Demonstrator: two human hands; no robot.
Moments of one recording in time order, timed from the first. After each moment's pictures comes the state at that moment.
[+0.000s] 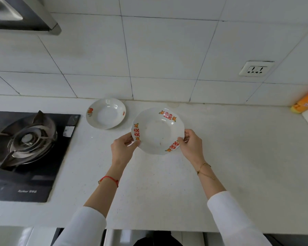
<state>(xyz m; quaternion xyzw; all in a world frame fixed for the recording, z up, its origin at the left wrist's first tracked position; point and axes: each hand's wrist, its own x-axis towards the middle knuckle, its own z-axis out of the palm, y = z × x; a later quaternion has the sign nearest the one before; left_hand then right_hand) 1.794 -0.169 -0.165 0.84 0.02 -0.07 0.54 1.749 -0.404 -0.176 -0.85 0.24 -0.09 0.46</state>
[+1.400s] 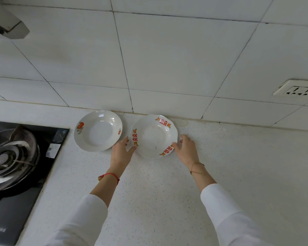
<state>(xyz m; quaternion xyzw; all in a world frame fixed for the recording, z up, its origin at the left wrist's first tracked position) 1.939 -0.207 -0.249 0.92 0.05 -0.10 0.38 1.905 -0.447 -0.252 -0.91 0.21 0.07 0.34</state>
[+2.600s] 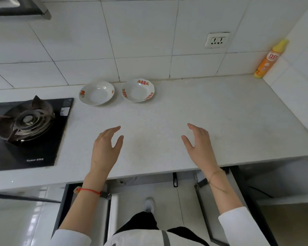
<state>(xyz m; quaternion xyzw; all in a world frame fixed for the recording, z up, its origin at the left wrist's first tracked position) 1.604 -0.097 -0.126 0.92 -0.15 0.04 0.35 1.500 -0.368 -0.140 -0.92 0.18 -0.13 0.32</state>
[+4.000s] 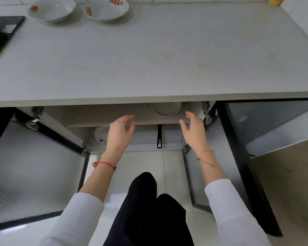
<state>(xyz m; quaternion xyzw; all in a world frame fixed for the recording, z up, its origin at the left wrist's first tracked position) 1.438 -0.227 -0.402 0.92 -0.11 -0.04 0.38 1.362 -0.465 -0.413 -0.91 0.22 -0.07 0.35</state>
